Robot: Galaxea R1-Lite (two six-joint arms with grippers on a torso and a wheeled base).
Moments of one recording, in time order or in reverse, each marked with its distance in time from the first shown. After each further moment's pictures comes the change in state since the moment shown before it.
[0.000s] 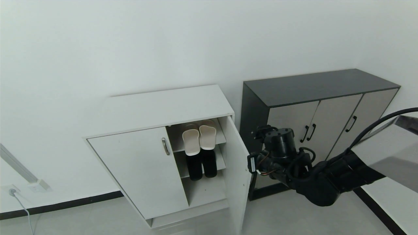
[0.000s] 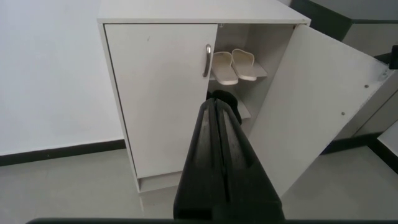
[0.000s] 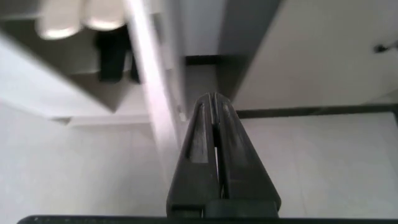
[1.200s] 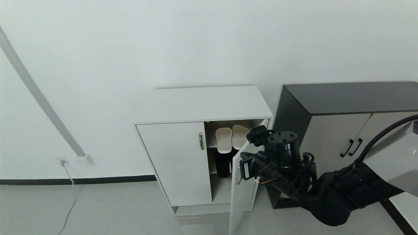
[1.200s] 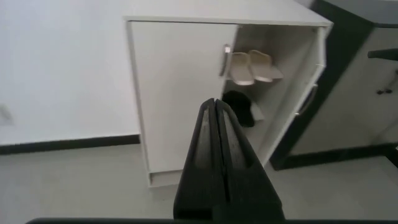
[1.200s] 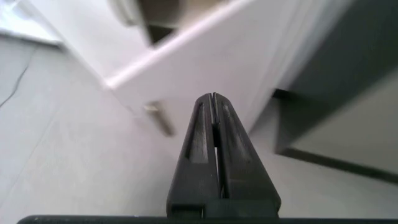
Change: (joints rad) left arm 0.000 0.000 0.000 0.000 0.000 0.000; right arm 0.080 -0.063 0.109 -0.172 0.063 -0.066
